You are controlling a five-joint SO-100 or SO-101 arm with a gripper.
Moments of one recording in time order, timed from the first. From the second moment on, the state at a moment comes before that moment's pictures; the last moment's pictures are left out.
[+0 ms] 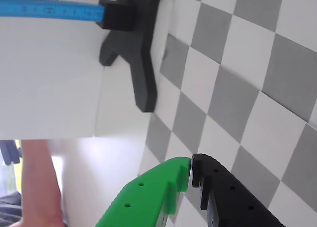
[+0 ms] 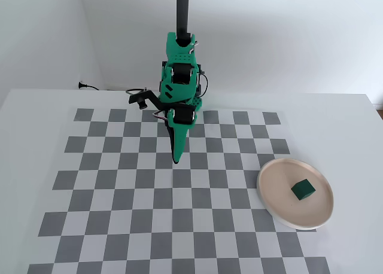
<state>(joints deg) 1.1 187.5 178.3 32.7 -11.9</state>
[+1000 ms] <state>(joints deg) 0.8 190.2 178.3 53.2 -1.4</state>
